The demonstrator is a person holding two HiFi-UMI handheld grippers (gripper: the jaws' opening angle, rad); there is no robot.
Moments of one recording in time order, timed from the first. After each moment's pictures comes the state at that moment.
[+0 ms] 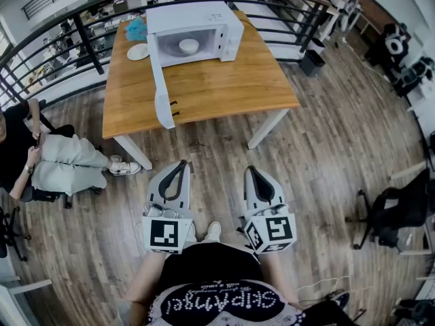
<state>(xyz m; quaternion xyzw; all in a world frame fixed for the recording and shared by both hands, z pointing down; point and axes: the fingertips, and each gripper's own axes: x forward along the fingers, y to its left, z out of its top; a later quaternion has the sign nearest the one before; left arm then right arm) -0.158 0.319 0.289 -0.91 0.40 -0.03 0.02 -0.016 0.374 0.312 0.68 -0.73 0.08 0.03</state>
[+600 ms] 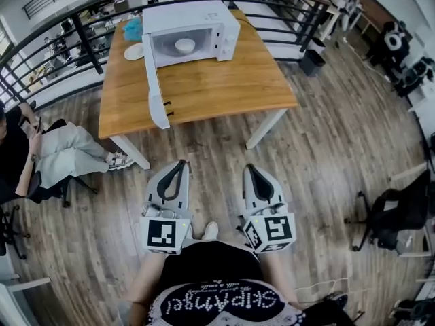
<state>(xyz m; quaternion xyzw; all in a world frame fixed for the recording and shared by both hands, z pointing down) -0.137 0.321 0.289 -0.91 0.41 -0.02 0.01 0.004 0.371 0.310 0.67 -0.74 0.07 0.03</state>
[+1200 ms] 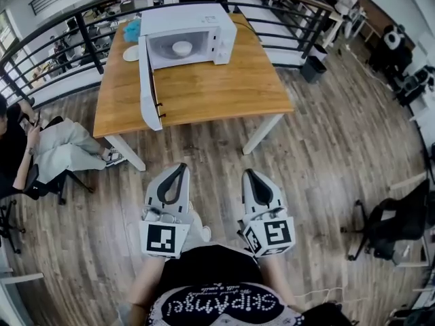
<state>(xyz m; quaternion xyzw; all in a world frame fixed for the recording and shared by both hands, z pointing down) -0.100 0.338 0.286 -0.91 0.42 0.00 0.02 0.039 0.382 0.318 0.66 -0.75 0.06 0.03</state>
